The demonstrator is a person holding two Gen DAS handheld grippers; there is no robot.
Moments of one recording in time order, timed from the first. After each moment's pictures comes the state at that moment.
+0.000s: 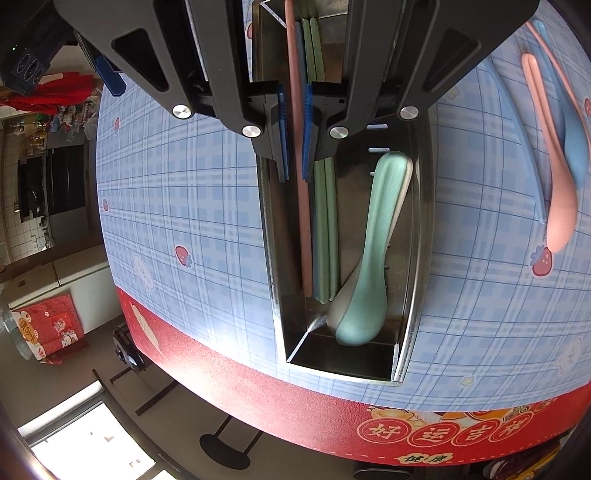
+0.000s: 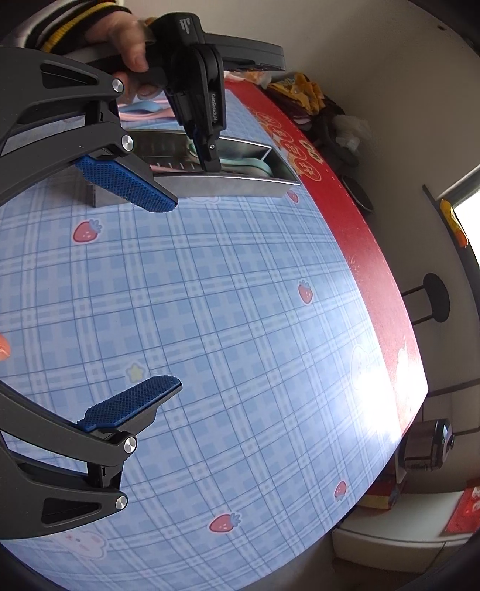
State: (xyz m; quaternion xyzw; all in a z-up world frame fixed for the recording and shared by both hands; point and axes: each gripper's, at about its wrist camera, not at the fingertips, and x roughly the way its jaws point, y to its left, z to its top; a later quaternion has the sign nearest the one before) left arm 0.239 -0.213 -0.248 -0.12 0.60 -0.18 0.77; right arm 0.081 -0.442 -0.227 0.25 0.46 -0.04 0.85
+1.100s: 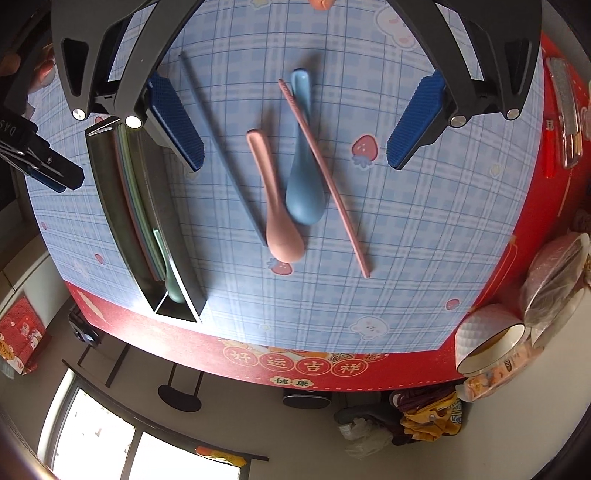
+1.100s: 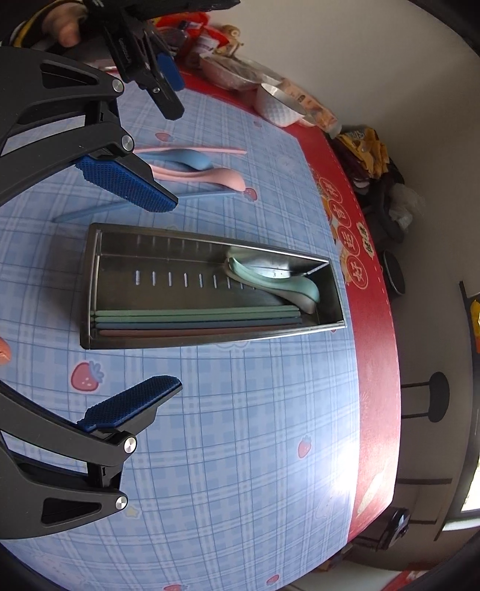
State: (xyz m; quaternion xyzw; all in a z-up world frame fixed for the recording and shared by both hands) left arm 0.135 -0.021 -0.197 -0.01 0.49 -0.06 0.87; right arm 0.120 -0.290 -0.207 0.14 0.49 0.06 0.86
